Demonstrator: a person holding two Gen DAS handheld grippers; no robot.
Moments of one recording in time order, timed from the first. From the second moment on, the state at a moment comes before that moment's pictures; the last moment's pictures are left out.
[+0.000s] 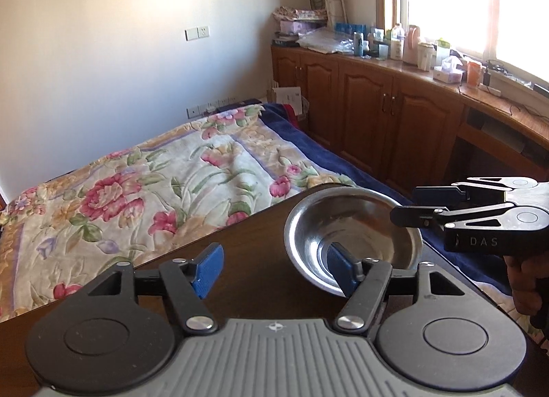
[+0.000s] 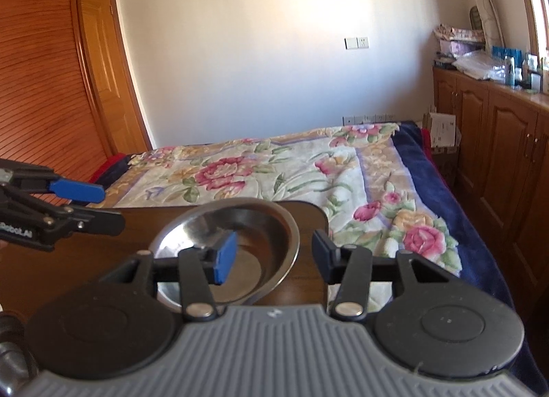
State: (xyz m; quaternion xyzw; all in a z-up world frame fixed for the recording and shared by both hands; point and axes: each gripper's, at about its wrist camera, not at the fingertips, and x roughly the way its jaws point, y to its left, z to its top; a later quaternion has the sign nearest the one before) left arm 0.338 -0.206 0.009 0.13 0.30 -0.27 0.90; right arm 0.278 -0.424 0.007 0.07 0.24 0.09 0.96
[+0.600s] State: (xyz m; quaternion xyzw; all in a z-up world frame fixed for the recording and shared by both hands) left arm 0.382 -0.231 -0.019 0.12 0.37 -0.29 0.87; right arm 0.284 -0.421 -0.003 0.11 0.26 0.11 0.95
